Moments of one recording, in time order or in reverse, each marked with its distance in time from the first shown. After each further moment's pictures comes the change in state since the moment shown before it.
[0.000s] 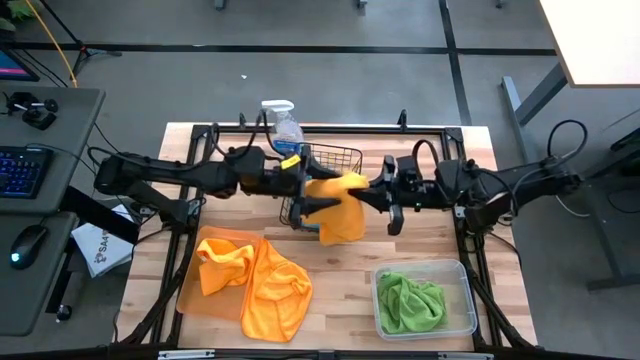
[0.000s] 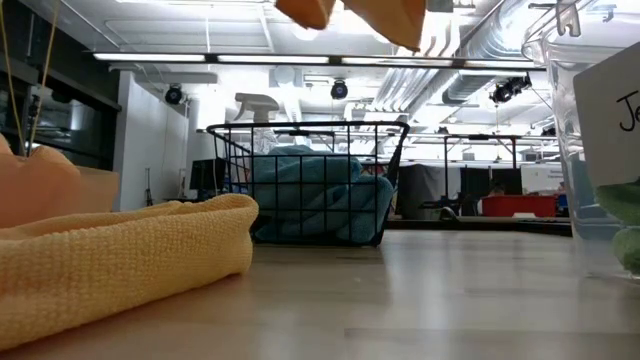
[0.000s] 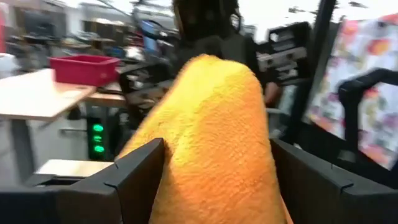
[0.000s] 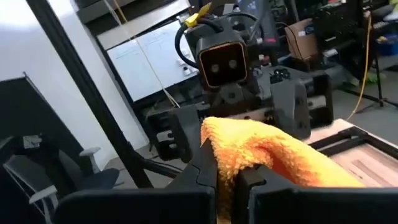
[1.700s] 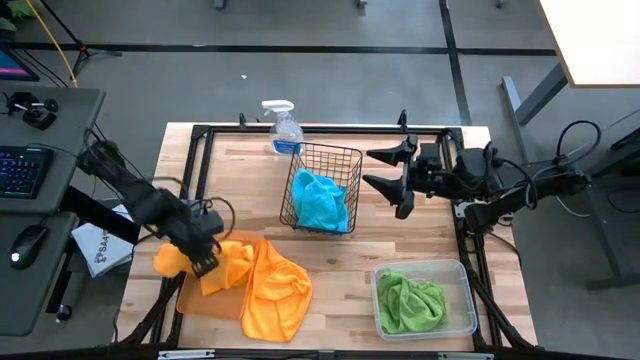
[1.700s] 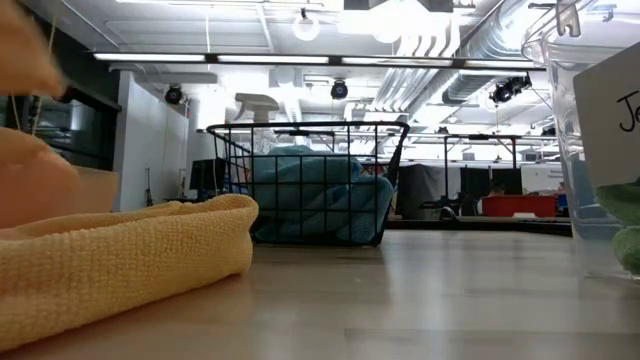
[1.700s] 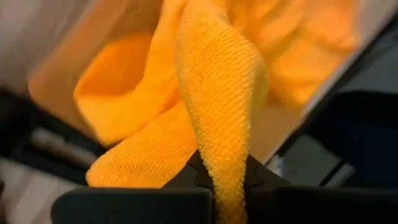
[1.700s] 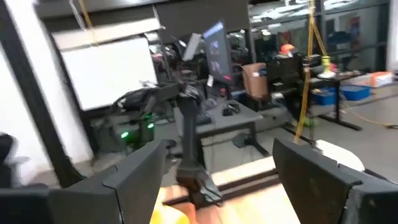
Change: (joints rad) left arm -0.593 -0.342 -0.107 -1.592 0.019 -1.190; right arm -0.029 -0.092 0.000 -0.027 0.145 -0.231
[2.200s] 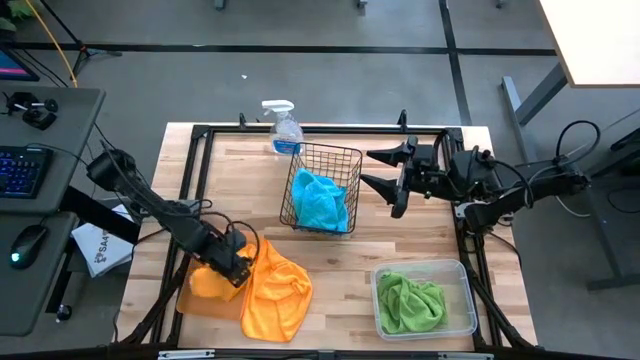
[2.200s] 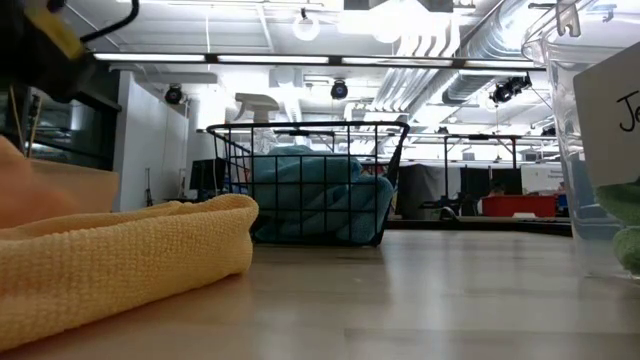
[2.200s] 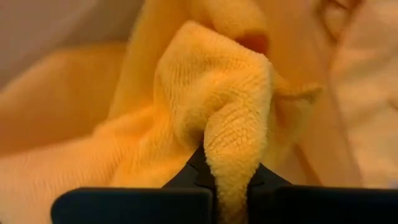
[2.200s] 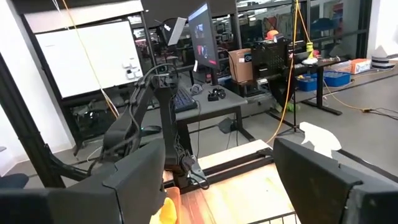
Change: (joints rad) left arm 0.022 0.234 -0.342 0.470 -0.030 -0.205; right arm 0.000 0.002 0.000 -0.080 0.058 0.021
